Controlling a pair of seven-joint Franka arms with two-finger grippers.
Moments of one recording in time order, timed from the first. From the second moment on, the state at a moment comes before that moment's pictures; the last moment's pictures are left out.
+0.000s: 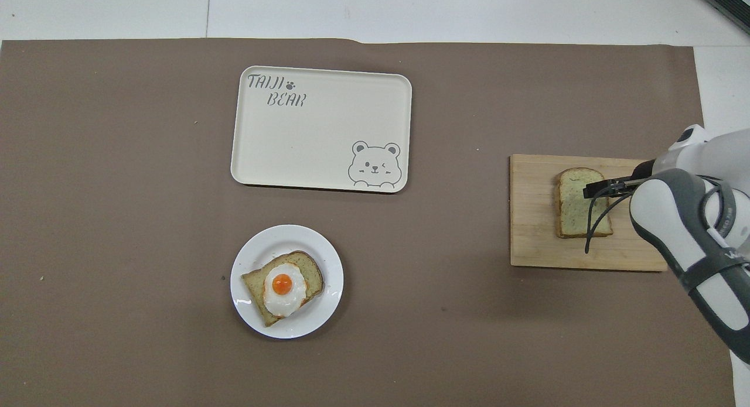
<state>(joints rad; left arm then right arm) -0.12 -0.04 0.17 -1.37 -0.03 1.32 0.16 -0.05 0.23 -0.14 -2.05 0.23 2.26 -0.43</state>
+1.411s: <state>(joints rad) -0.12 -0.04 0.17 -1.37 -0.03 1.32 0.16 -0.09 0.25 -0.14 -2.06 0.29 2.26 -0.52</state>
